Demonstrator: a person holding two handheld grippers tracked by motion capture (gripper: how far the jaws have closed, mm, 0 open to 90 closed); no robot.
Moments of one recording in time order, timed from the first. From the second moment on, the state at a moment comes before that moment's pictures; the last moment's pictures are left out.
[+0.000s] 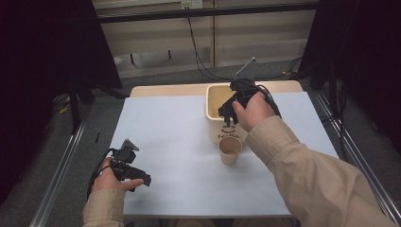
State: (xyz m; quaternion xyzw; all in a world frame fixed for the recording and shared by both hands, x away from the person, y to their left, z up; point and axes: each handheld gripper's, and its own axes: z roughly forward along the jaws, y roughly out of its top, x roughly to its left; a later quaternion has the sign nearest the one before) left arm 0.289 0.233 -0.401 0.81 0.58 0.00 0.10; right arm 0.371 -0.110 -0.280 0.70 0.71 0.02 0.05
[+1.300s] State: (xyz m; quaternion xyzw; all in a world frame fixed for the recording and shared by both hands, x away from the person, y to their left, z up) left arm 0.285 0.235 -0.400 0.81 0.58 0.01 0.10; right arm 0.371 -0.084 -0.335 0.69 0.72 0.02 0.03
